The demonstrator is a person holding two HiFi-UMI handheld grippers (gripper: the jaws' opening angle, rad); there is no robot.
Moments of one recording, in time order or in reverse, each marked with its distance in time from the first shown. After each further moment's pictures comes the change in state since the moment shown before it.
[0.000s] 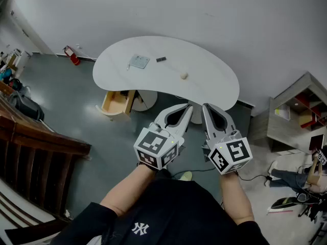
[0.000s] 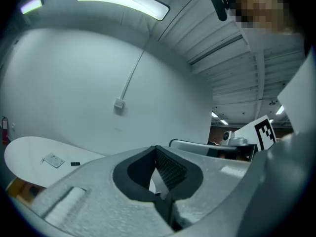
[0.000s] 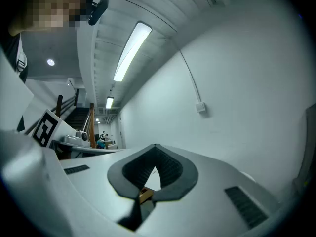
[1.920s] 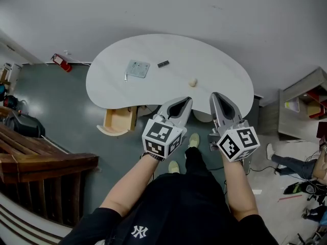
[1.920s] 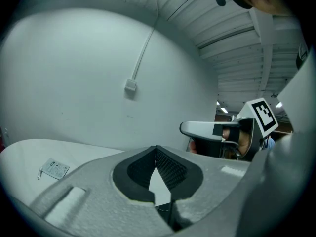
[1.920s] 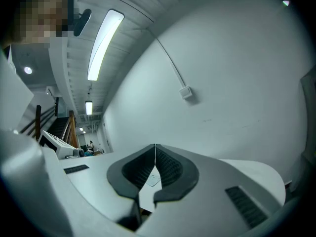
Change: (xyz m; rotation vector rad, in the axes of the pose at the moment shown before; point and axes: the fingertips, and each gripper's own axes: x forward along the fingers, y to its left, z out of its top) left arm 0.106 0.194 -0.041 0.033 0.164 -0.023; right arm 0.180 -0.094 -0.043 0.170 -0.007 -0.133
